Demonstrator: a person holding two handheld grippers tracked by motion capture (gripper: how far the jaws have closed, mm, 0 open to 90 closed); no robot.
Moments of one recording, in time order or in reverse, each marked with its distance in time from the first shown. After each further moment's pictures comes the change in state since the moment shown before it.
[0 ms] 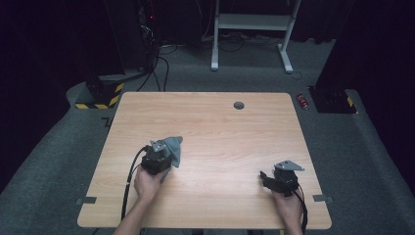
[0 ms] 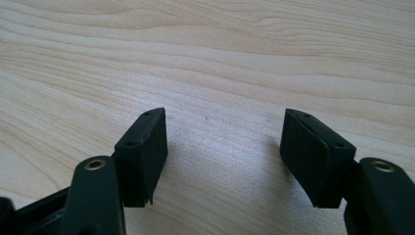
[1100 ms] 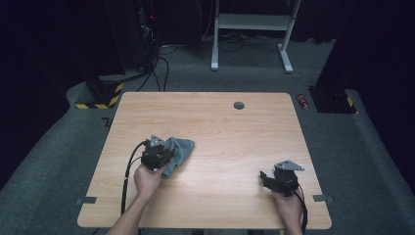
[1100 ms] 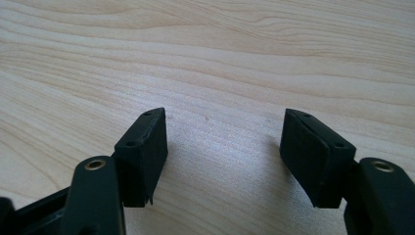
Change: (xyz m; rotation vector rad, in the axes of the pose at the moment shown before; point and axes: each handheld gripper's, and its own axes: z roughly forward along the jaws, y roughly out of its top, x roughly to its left) left arm -0.003 0.026 -0.026 -0.077 -0.178 0.003; right arm 0.000 0.000 0.000 0.000 0.000 0.000
